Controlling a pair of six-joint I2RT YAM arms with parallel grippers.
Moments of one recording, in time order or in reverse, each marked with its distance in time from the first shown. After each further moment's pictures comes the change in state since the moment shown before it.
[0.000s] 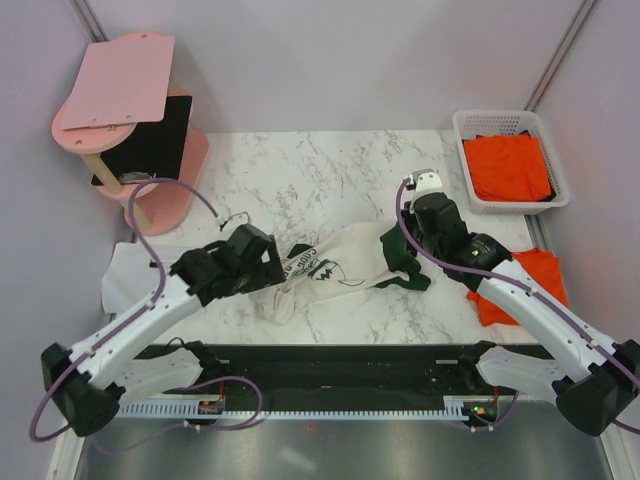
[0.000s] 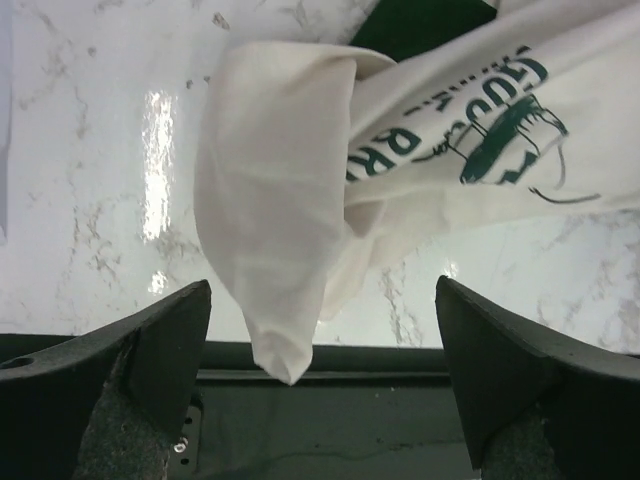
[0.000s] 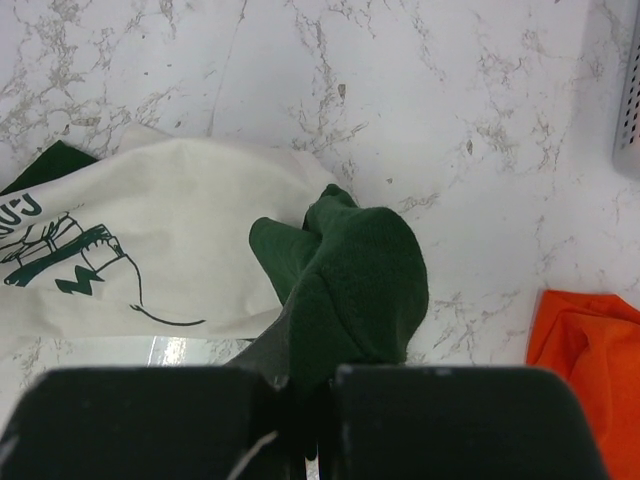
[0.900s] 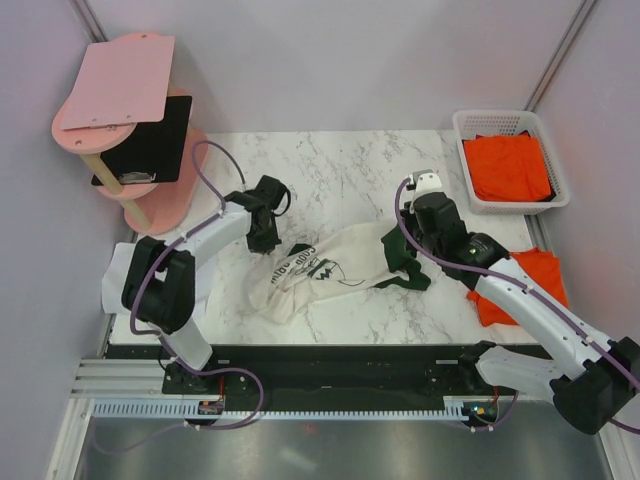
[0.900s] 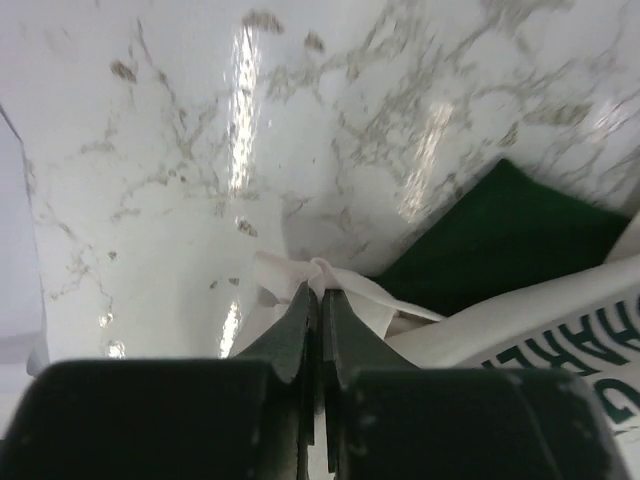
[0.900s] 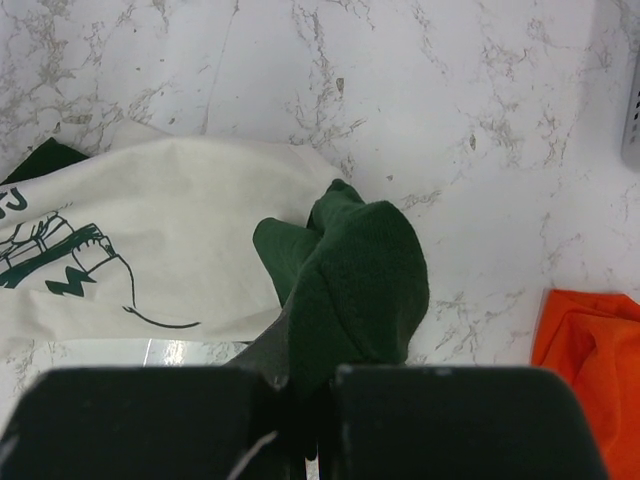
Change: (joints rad) left arm 0.288 0.740 0.264 0.182 0.054 0.299; right arm -0.022 0.018 -0.019 0.023 -0.023 0.000
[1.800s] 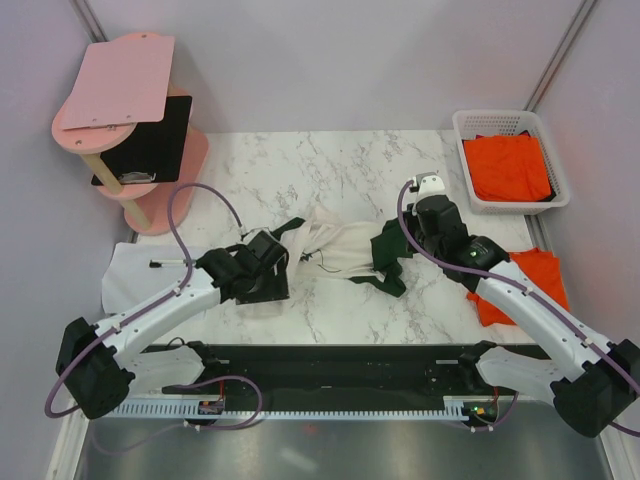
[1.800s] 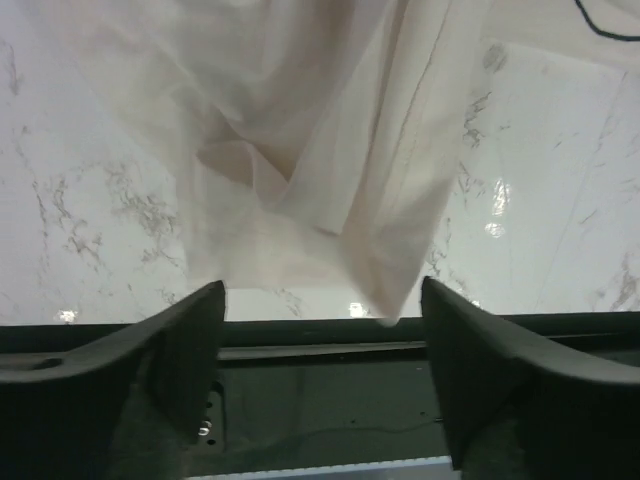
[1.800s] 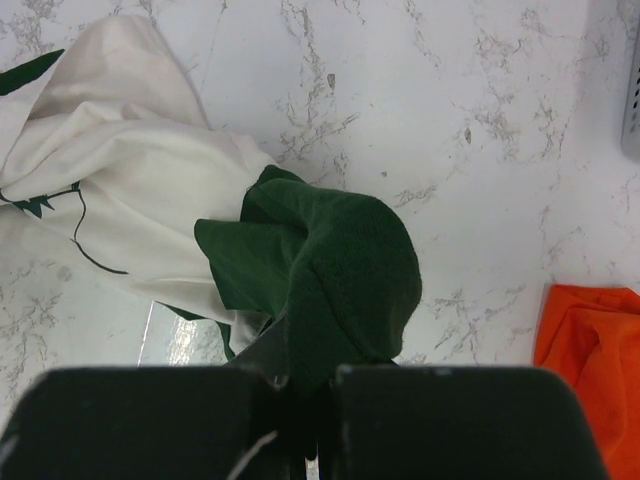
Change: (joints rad) left arm -0.298 -0.551 -0.307 -0.113 0.013 -0.194; right arm -0.017 -0.018 -0.041 0.028 0.001 0.009
